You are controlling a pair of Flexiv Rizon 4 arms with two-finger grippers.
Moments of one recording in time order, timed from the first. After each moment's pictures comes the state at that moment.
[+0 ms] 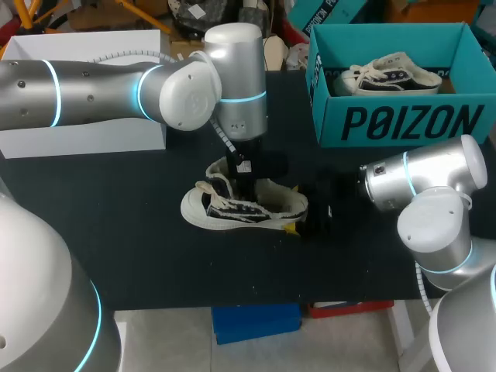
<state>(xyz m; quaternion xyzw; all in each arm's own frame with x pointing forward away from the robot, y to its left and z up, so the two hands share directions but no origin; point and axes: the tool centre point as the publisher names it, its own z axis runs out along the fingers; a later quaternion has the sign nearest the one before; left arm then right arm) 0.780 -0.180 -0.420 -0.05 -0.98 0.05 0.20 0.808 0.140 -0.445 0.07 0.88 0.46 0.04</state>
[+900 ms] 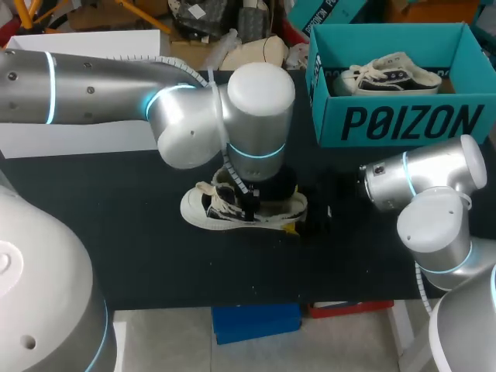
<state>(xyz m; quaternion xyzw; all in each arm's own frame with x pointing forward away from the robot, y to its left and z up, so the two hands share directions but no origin) 0.800 -0.172 -0.423 -0.03 -1.00 -0.03 -0.06 0.808 0.140 -0.445 0.07 0.88 0.46 0.04</state>
